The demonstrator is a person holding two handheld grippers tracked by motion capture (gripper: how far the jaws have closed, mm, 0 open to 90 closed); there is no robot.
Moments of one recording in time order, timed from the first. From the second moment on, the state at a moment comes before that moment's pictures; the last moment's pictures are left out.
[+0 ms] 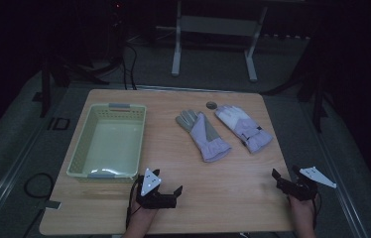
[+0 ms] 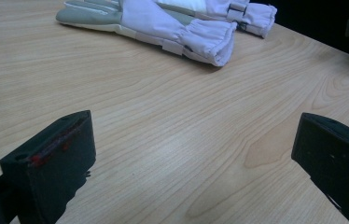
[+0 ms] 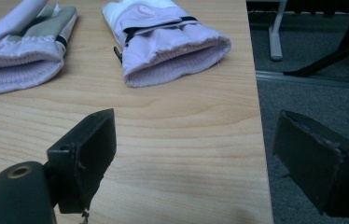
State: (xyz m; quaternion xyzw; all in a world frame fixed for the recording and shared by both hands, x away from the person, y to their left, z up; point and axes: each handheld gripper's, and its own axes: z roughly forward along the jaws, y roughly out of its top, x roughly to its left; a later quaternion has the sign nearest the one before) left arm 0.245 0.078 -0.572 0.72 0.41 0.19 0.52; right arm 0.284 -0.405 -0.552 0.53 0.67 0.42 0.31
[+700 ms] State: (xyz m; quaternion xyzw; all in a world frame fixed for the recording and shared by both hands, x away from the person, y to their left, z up) left arm 0.244 0.077 -0.572 0.73 0.41 0.19 0.52; right arm 0.290 -0.407 -0.540 0.55 0.67 0.41 0.29
